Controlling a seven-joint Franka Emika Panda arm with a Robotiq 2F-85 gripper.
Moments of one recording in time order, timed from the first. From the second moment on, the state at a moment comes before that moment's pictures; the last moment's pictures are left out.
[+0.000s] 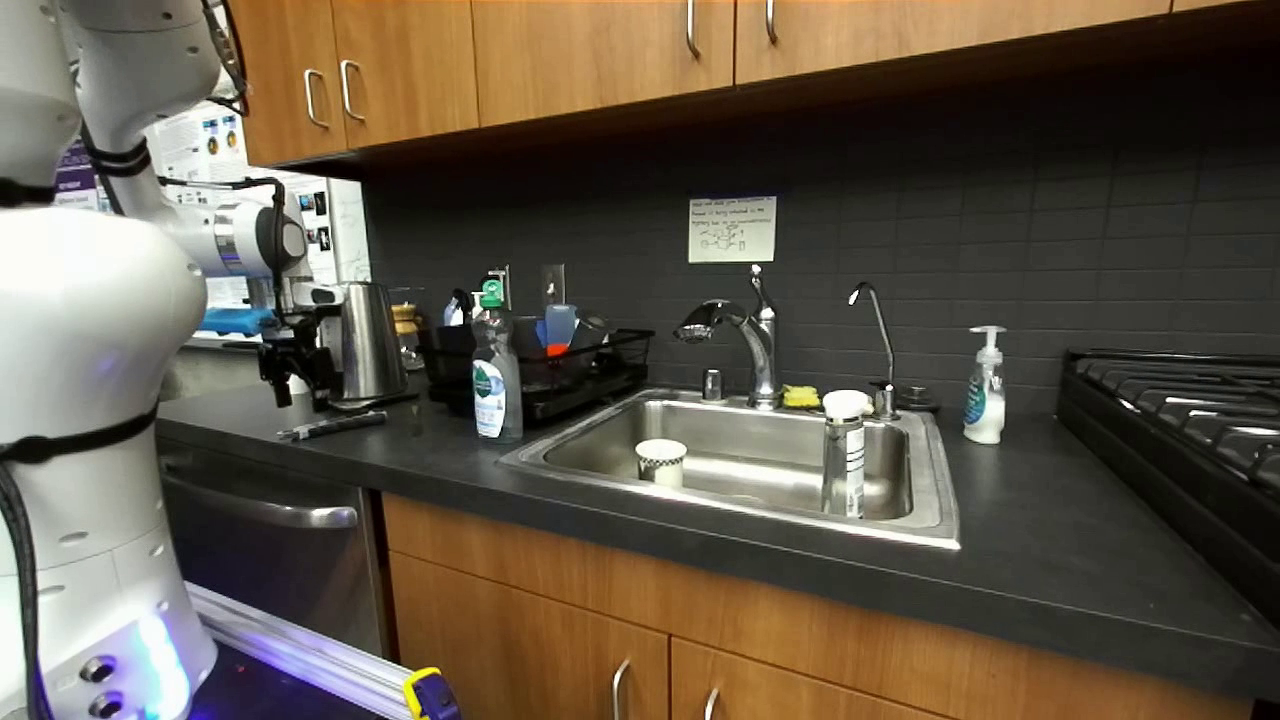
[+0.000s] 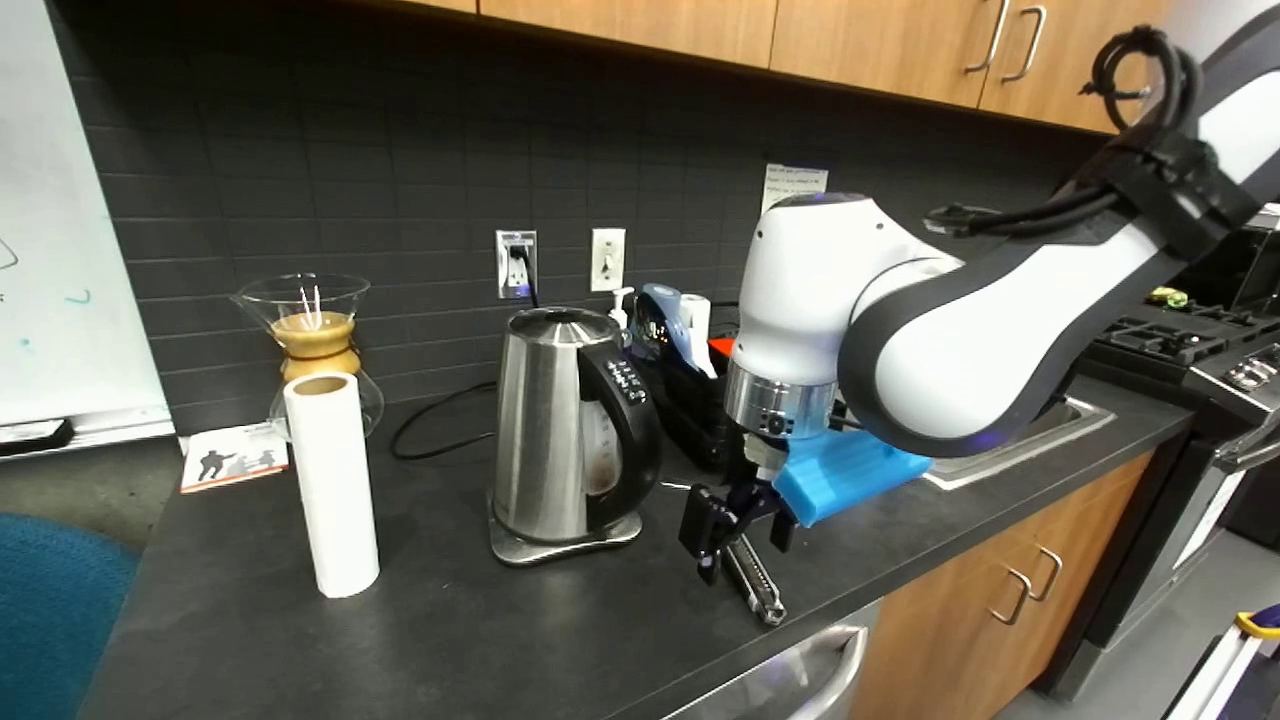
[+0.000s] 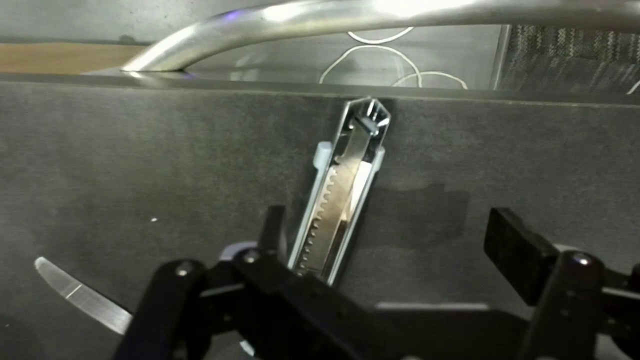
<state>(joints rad) 0.23 -0.04 0.38 -2.55 -0.02 2.55 0.66</state>
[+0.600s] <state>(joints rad) 0.23 0.02 0.34 -2.55 -0.07 2.59 0.69</state>
